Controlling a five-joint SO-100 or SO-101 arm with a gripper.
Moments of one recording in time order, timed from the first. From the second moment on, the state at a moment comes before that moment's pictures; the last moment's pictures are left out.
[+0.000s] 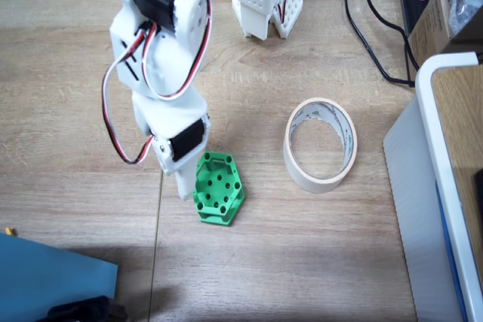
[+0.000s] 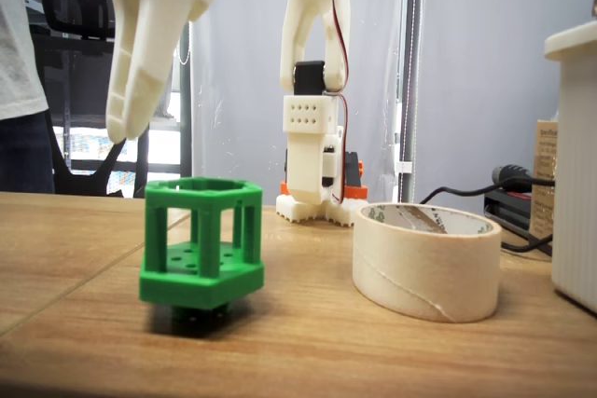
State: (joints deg) arm 16.5 99.0 102.3 61.0 -78.1
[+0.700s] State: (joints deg) arm 15.4 98.6 108.3 61.0 -78.1
